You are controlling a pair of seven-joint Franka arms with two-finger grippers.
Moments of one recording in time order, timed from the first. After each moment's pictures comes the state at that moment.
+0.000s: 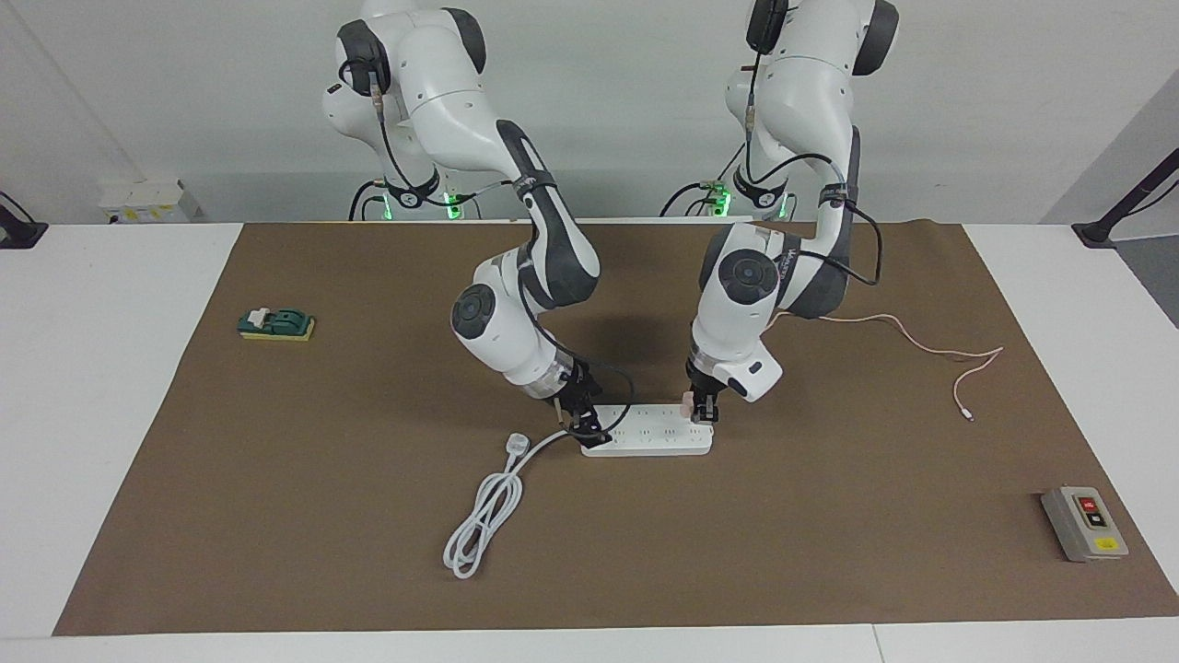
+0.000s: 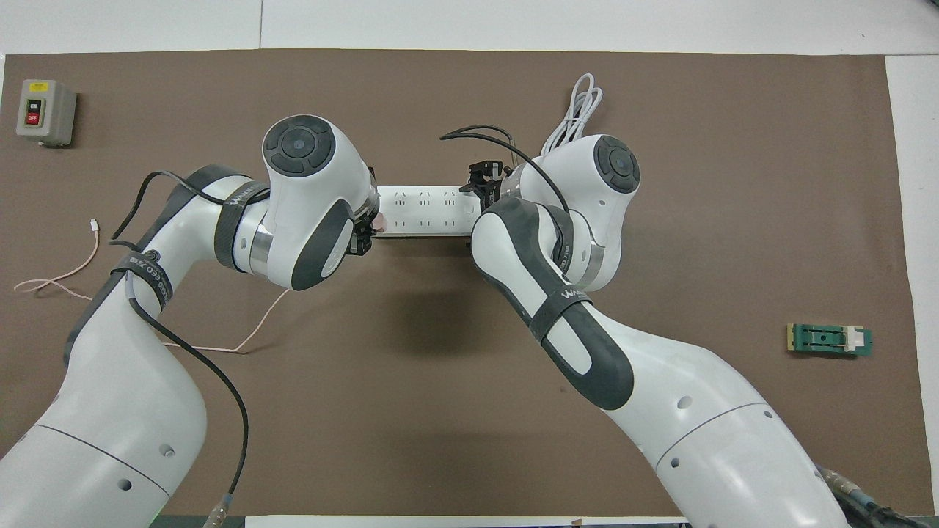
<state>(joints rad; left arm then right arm) -0.40 0.45 -0.07 -1.71 0.02 2.16 -1.87 0.60 0.62 -0.17 -1.62 0.78 2.35 1.39</state>
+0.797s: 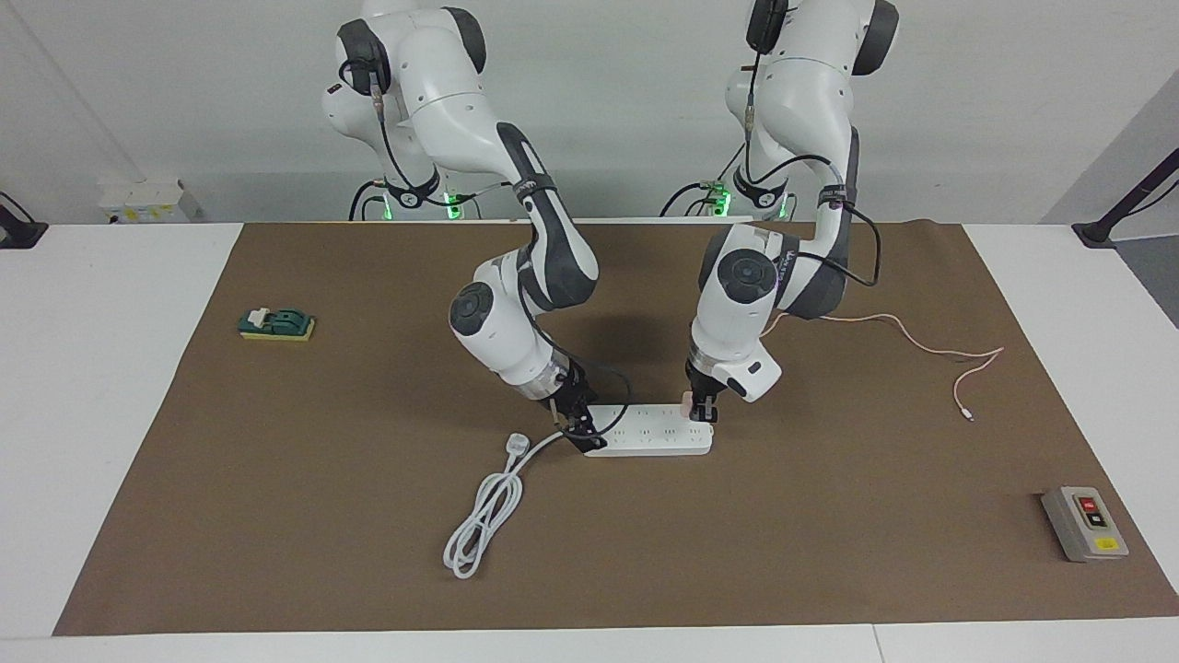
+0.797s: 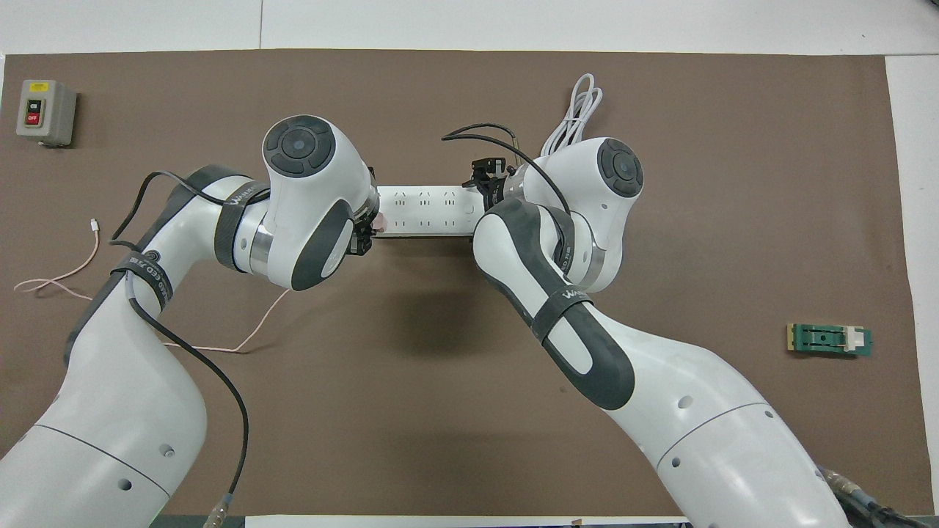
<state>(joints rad) -0.40 0.45 -0.07 -1.71 0.02 2.16 -1.88 0.60 0.61 -0.17 -1.63 0.78 2.38 1.36</state>
